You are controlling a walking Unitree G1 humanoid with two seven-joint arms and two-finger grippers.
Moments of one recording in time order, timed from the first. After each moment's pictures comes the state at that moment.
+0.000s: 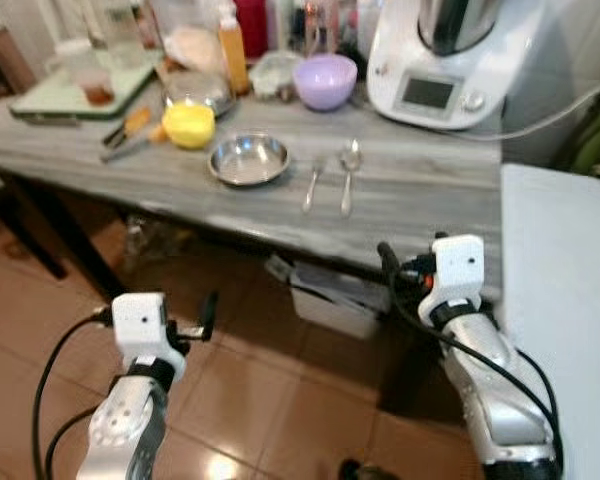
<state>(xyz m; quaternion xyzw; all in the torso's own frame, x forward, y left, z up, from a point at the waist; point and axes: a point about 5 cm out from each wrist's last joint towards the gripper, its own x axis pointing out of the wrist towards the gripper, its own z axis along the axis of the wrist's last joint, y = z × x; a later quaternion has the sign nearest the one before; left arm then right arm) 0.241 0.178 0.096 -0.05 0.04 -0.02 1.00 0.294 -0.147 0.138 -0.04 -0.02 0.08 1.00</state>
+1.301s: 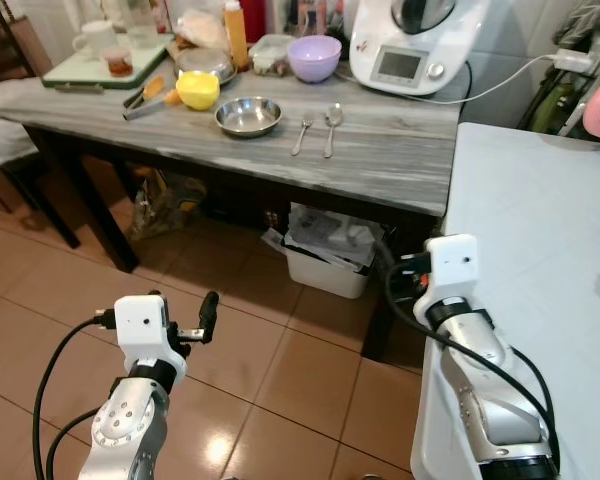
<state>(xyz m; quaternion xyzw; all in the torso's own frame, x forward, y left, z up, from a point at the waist) 0.242 0.174 0.094 -0.05 0.04 -0.02 1.00 0.296 -0.146 0.139 -0.05 -0.02 0.08 1.00</state>
